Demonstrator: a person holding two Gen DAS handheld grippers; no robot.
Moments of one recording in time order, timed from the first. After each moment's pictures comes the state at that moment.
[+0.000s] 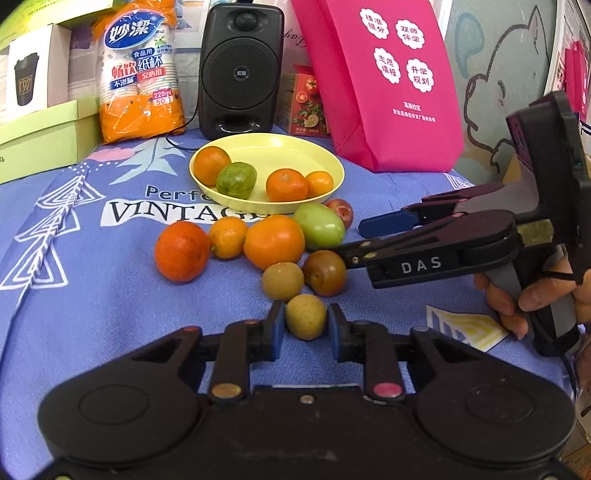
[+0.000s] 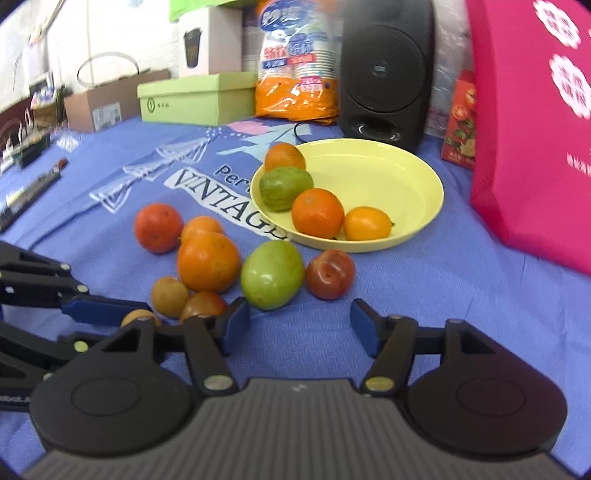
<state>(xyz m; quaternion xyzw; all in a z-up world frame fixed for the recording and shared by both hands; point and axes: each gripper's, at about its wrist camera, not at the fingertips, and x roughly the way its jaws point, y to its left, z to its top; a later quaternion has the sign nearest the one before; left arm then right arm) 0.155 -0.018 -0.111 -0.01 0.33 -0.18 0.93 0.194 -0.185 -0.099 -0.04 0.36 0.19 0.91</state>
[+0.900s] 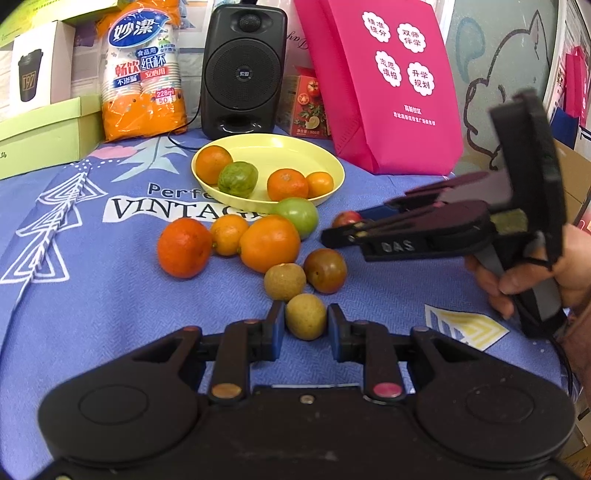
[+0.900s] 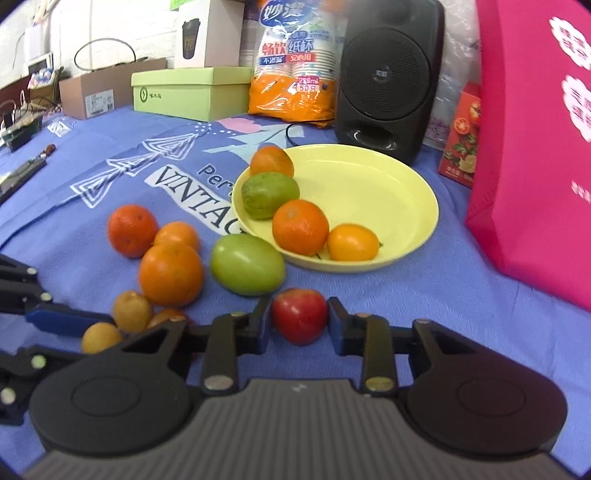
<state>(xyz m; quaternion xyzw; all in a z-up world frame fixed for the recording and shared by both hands) 0.151 -0.016 -0.112 -0.02 0.33 -0.18 0.93 0.208 -0.181 -0.101 -0.08 0.36 0.18 0.91</state>
